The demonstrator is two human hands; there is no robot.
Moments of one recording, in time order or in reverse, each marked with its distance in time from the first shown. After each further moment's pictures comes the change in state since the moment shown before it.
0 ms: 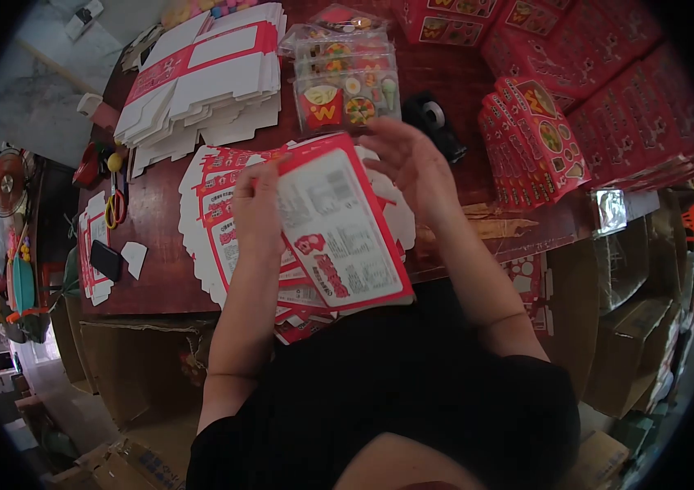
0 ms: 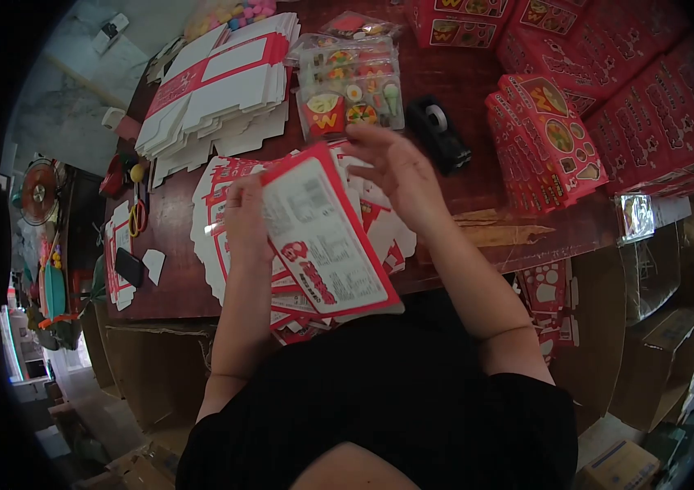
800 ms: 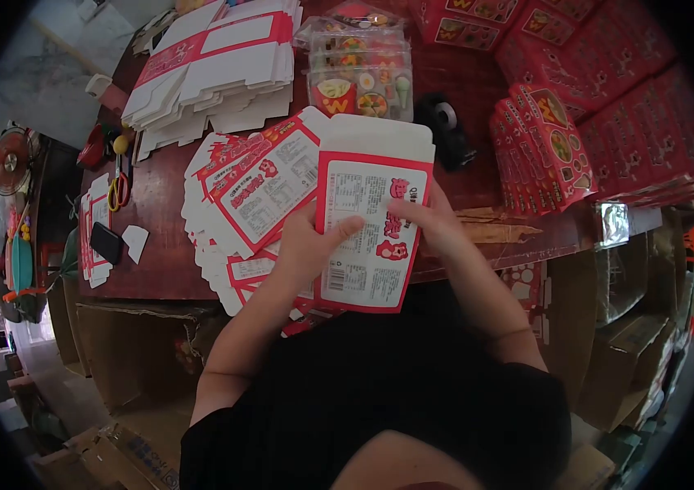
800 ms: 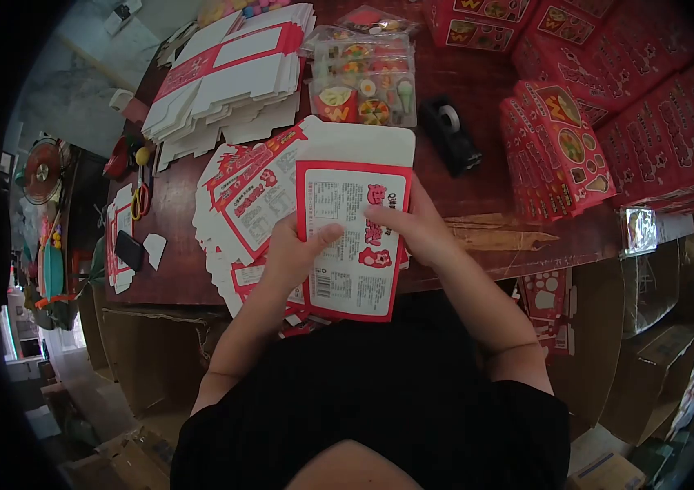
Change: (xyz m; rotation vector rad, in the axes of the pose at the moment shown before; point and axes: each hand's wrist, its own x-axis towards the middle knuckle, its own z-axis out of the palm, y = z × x) left_hand -0.056 0.021 0.017 0.645 -0.474 -0.348; right_hand -0.039 0.003 -0.002 -0.436 0.158 0.320
